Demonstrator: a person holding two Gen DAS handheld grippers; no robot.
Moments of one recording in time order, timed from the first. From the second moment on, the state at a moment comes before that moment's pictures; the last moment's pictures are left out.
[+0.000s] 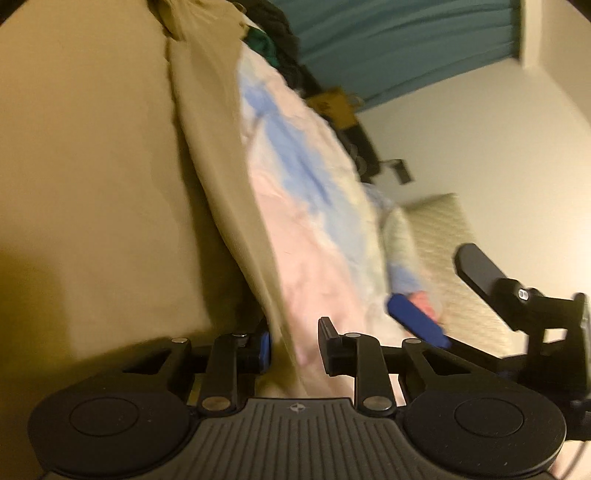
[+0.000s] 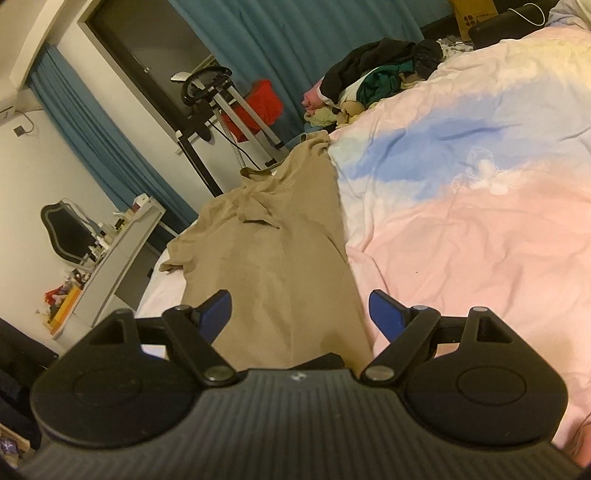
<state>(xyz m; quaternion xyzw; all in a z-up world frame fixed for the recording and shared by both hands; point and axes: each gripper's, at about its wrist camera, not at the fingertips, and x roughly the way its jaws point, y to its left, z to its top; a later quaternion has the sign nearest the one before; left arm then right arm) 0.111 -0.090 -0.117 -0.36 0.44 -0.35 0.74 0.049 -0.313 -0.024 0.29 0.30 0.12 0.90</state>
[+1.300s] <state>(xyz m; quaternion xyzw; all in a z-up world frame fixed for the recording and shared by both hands) 0.110 -0.058 -0.093 -0.25 0.55 -0.21 0.77 0.052 -0.317 -0.044 0.29 0.33 0.07 0.89</state>
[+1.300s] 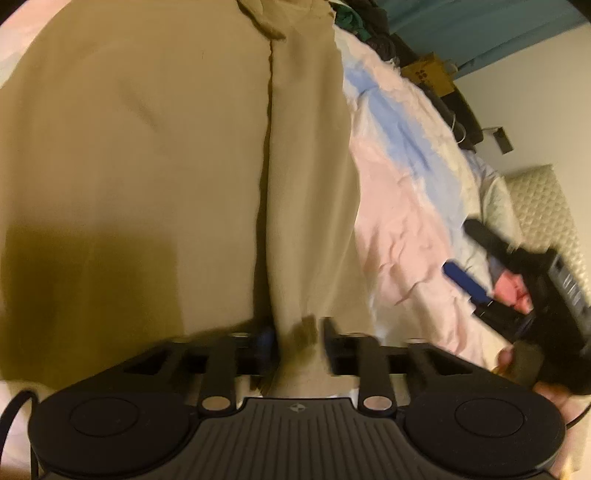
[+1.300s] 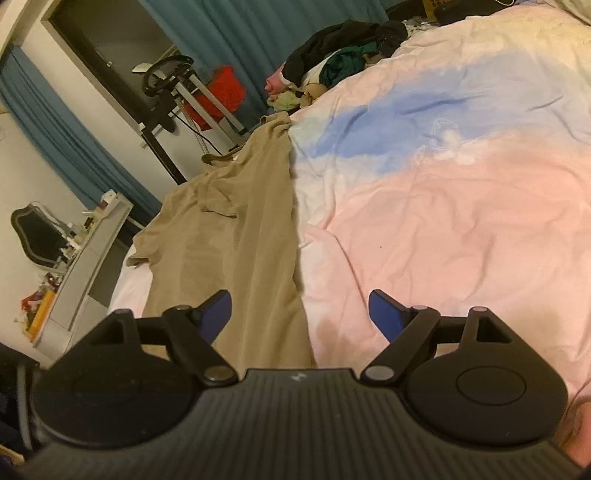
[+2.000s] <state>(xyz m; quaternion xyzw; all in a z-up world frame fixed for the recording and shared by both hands) 0.387 -0.027 -0.091 -0.26 0.37 -0.01 0.89 0.136 -0.300 -0.080 0.25 0.34 0.05 0.90</state>
